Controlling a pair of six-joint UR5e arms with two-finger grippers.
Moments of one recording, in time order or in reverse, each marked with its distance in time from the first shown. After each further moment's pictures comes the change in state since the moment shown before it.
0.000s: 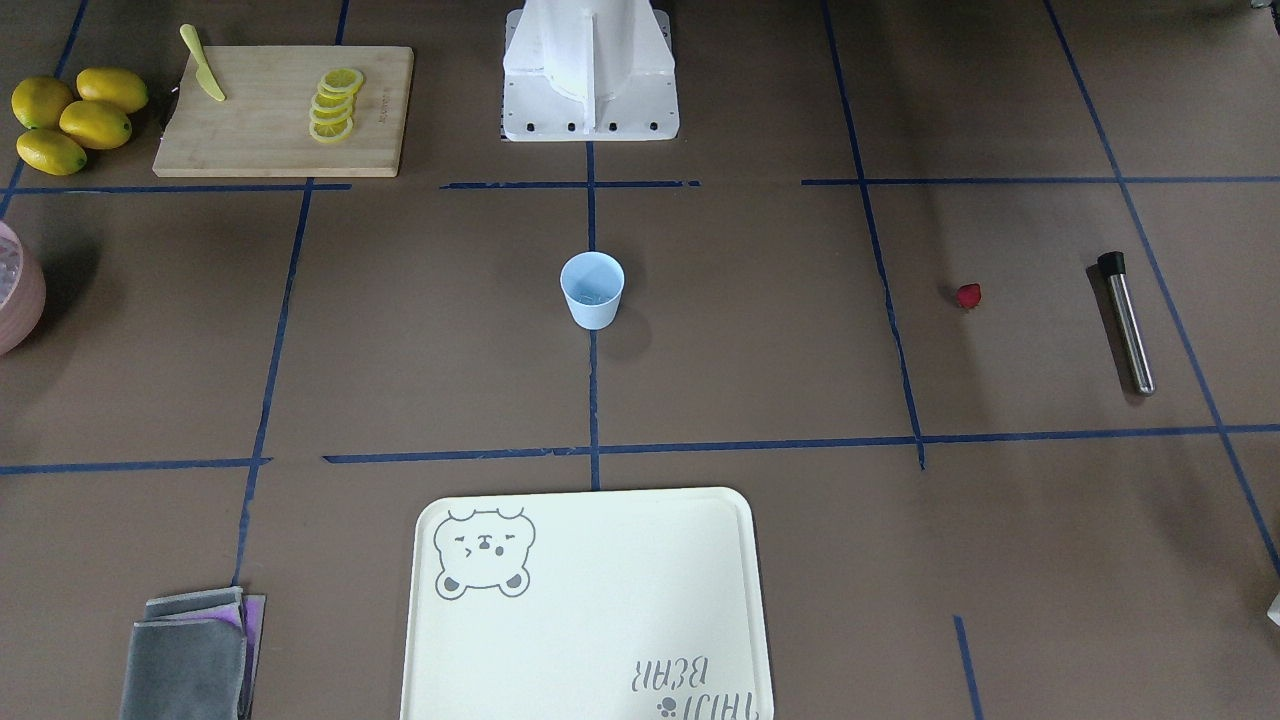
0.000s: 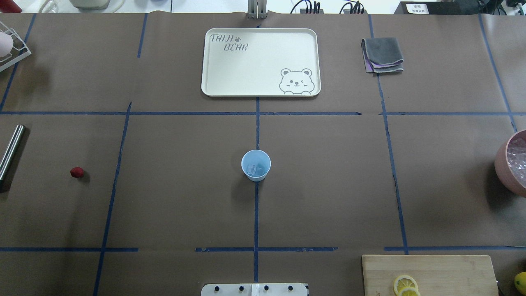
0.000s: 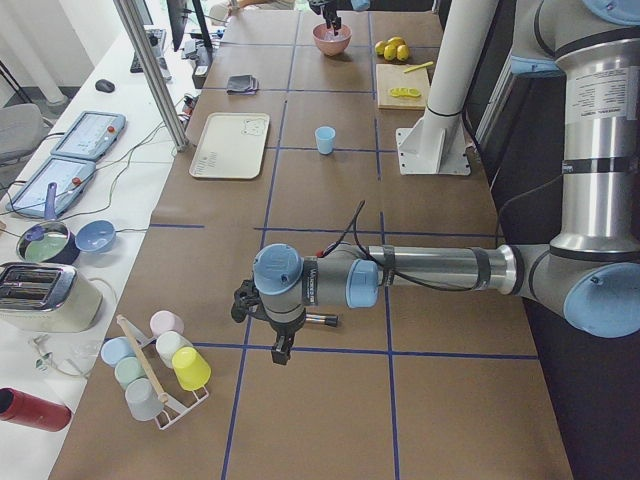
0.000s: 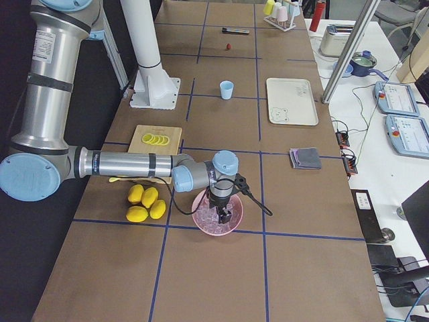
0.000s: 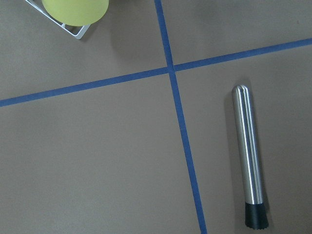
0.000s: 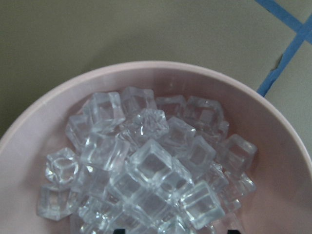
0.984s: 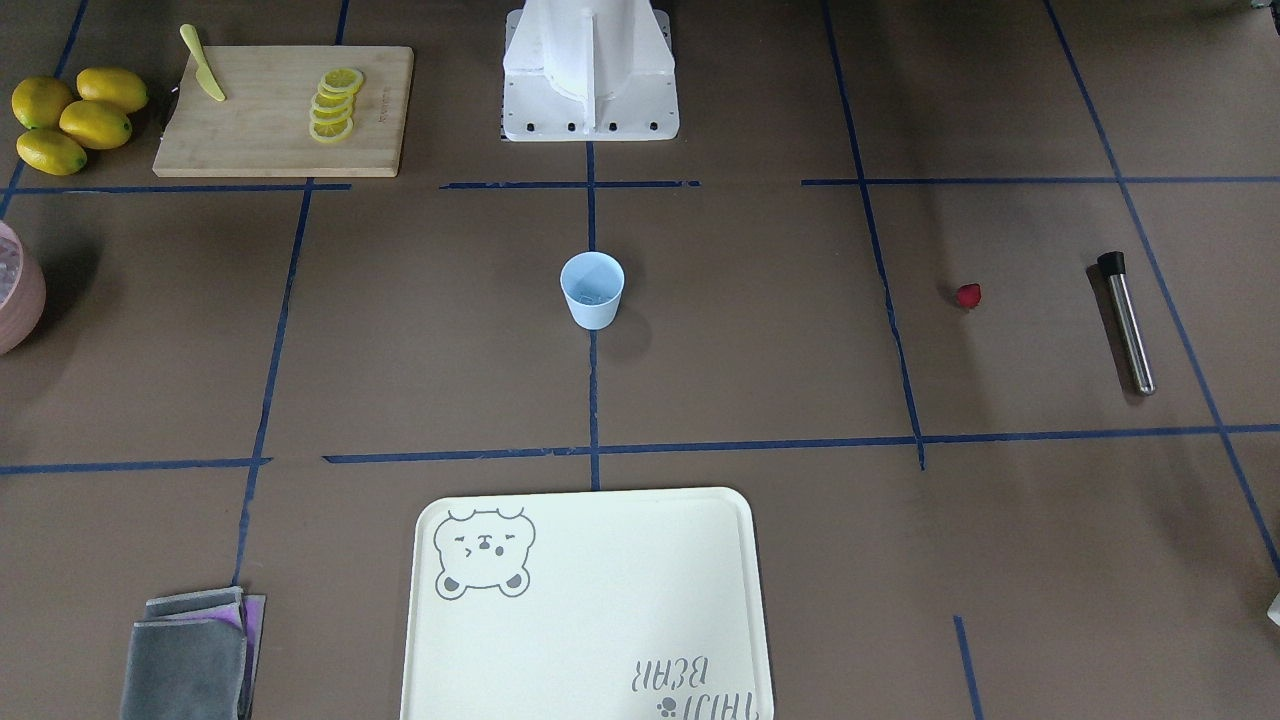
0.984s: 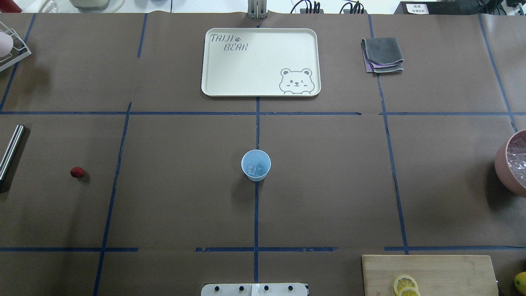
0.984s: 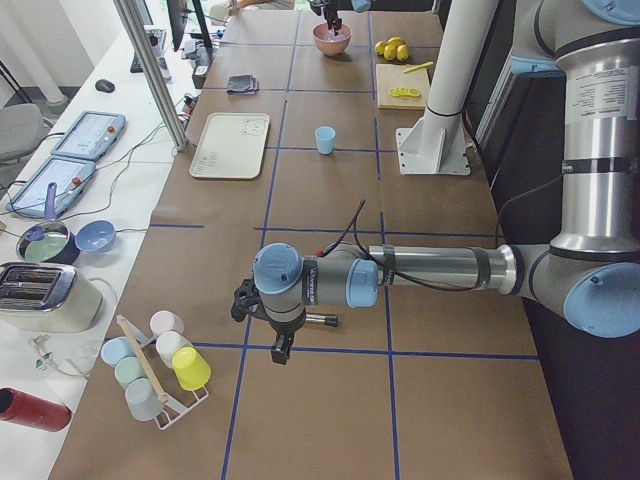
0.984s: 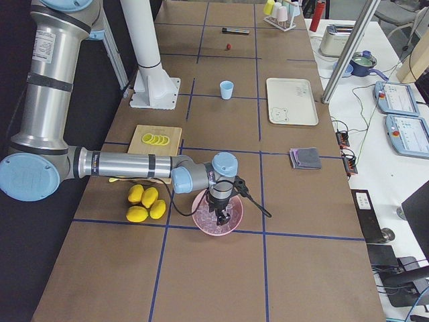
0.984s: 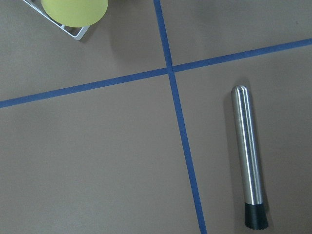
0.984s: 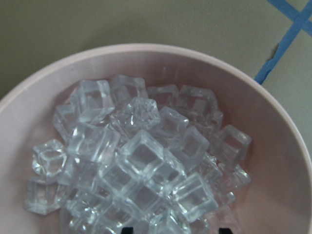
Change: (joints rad) left arm 0.001 0.000 -0.001 -0.002 0.000 0.000; right arm -0.002 -0.004 -0.008 -0.001 -0.017 -0.003
